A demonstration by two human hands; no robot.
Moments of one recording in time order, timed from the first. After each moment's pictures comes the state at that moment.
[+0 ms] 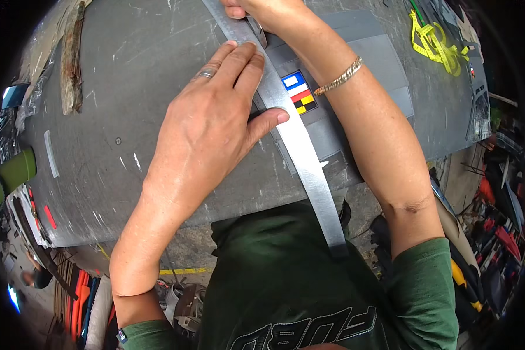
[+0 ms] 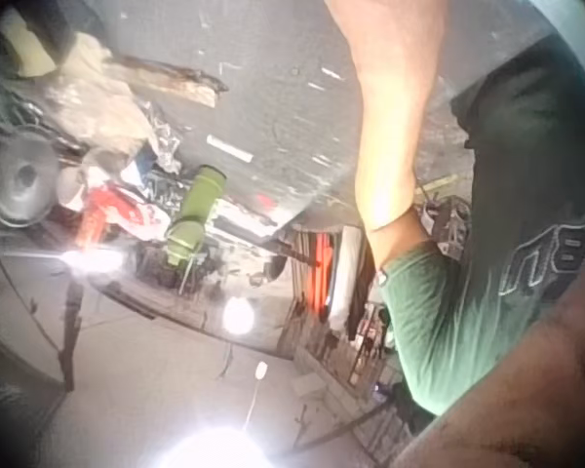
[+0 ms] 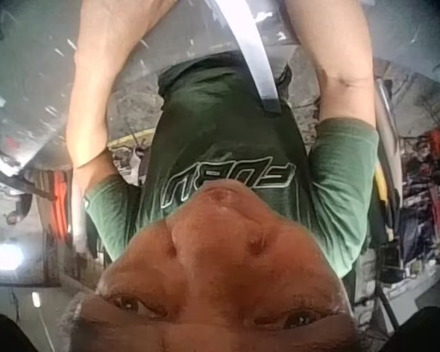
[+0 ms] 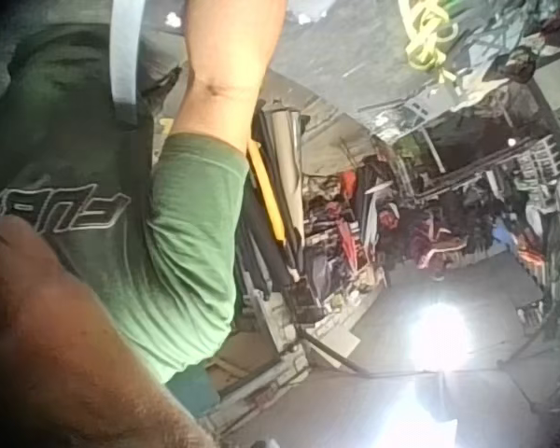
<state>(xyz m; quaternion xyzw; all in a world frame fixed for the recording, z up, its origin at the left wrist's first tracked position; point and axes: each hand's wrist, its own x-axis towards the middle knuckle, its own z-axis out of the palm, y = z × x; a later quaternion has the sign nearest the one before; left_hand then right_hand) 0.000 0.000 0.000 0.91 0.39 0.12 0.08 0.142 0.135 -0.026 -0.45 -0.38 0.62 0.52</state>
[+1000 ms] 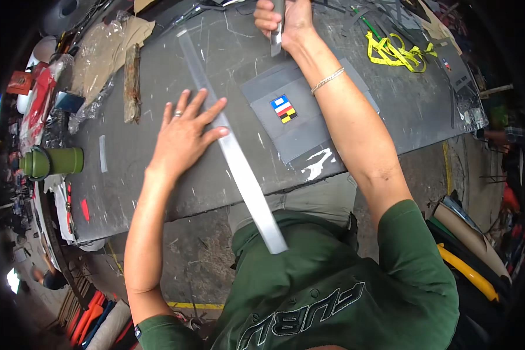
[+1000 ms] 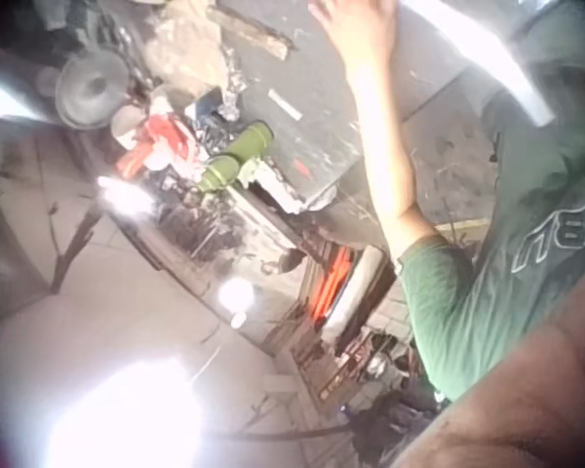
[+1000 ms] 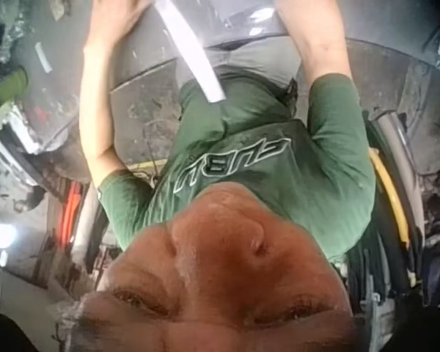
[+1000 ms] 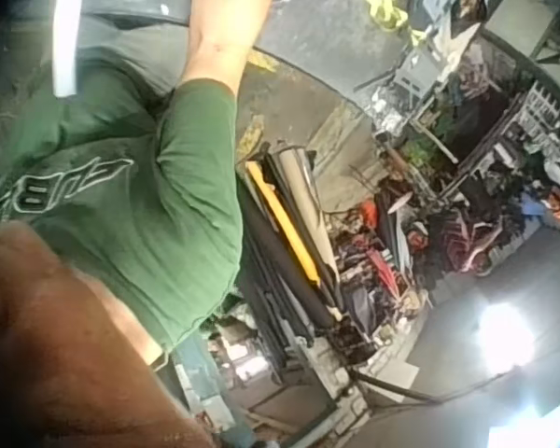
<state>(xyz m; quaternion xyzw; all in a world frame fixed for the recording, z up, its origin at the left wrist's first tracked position) -0.072 0.001 0.009 0.89 0.46 -0.02 -0.01 0.223 0.172 -0.014 -0.10 -0.14 0.78 0.60</state>
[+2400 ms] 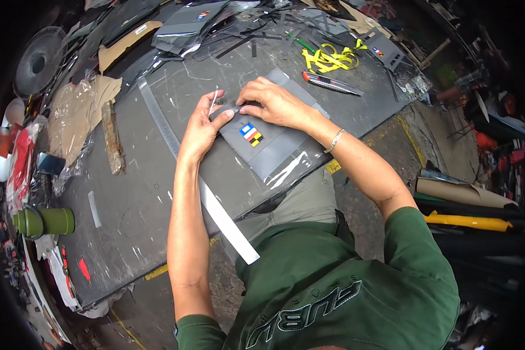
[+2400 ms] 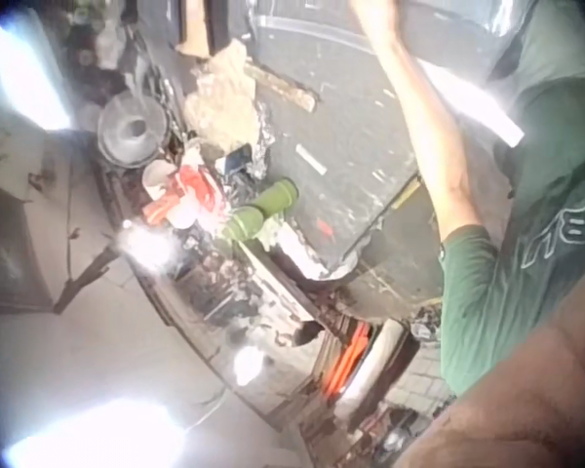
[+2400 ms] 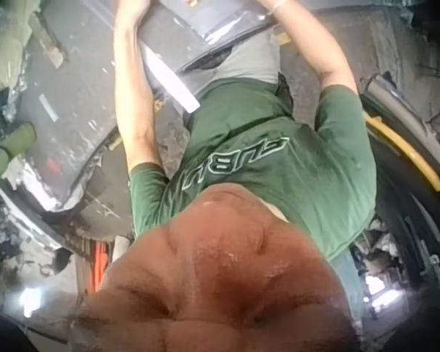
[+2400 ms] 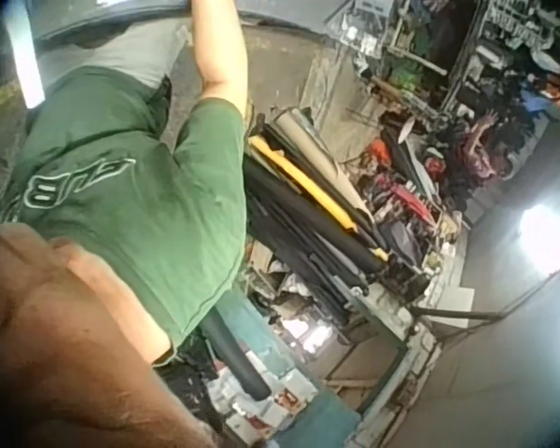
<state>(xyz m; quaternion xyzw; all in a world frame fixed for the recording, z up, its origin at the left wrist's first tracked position) 0.017 0.057 -0.017 0.65 0.36 0.32 0.58 0.244 0.005 -0.006 -0.47 -0.81 0.10 0.32</state>
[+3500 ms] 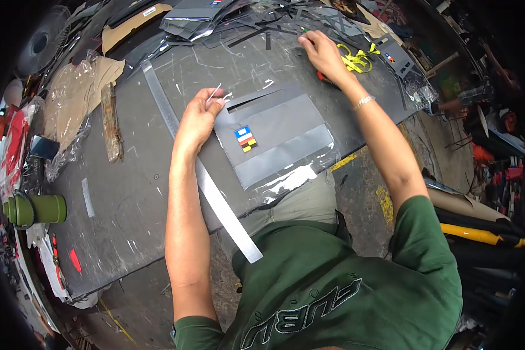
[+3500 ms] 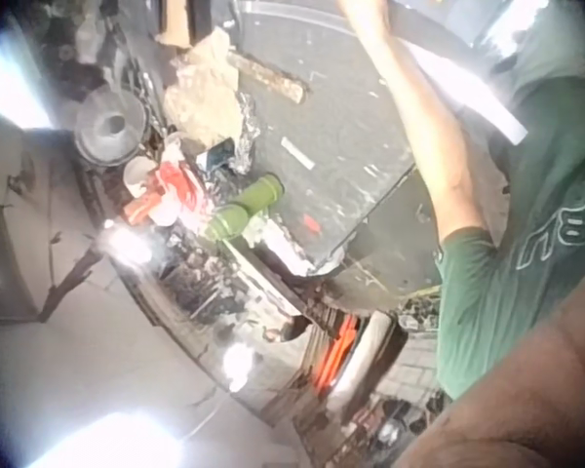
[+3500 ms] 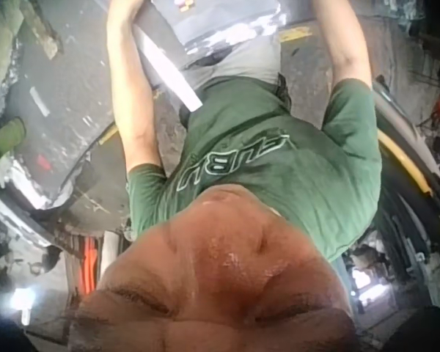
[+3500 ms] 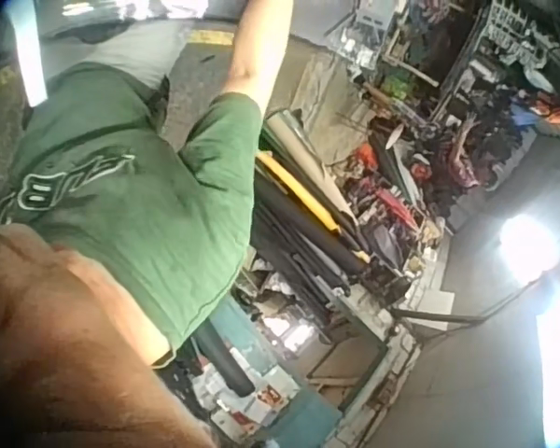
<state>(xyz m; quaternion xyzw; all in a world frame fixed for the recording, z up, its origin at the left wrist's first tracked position) -0.006 0.072 -0.025 0.64 0.44 0.30 0.55 0.356 0.078 -0.004 -0.66 -0.68 -0.05 0.32</state>
